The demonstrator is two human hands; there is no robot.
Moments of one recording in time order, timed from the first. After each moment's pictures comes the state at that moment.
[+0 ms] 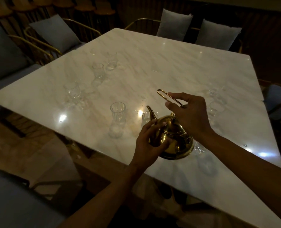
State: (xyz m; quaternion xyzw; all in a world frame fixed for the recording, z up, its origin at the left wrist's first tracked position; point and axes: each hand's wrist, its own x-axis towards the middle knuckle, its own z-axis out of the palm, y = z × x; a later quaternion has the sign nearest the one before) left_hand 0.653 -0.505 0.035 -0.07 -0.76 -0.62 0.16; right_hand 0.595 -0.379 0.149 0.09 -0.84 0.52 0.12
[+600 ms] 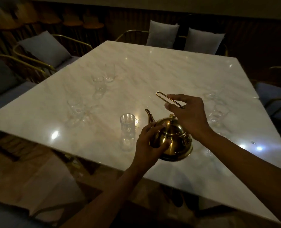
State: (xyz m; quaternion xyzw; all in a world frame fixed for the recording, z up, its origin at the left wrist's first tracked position) left_hand 0.632 -0.583 0.039 -0.11 -0.77 -0.61 0.12; right_hand 0.591 -0.450 0.160 0.03 -0.84 0.53 0.14
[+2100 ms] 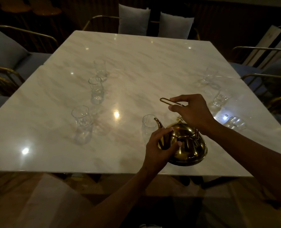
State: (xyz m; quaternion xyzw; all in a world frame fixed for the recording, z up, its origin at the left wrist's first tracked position) left_hand 0.598 -0.724 0.032 -0.15 -0.71 -0.69 -0.06; right_hand 0.561 -0.593 0.159 -0.13 -0.88 0.45 0.10
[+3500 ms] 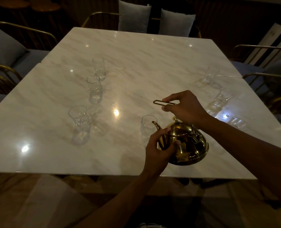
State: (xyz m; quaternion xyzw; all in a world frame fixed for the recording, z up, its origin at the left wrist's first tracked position) left_hand 0.596 -0.713 0.029 -0.09 -0.66 -0.74 -0.08; right_hand 0.534 -0.597 0.163 -0.10 -0.91 0.40 0.03
